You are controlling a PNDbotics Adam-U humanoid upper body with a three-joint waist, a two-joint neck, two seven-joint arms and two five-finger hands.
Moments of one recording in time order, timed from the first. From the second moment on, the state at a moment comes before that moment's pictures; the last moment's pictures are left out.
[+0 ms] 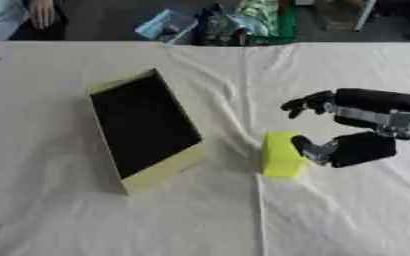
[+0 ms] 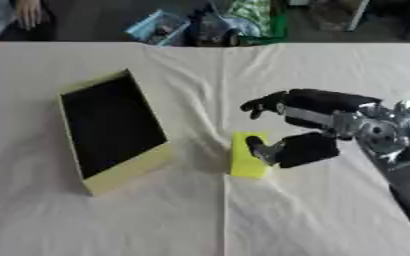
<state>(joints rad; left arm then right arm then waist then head) -0.33 0.34 0.08 -1.98 -0.01 -0.16 0.21 -0.54 -0.66 0.28 -1.93 0.61 0.18 0.85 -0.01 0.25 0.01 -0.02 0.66</state>
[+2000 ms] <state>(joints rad) -0.34 0.33 0.08 -1.98 -0.01 -0.16 0.21 -0.54 -0.61 0.30 -1.80 0.62 0.17 0.86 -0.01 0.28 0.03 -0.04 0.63</state>
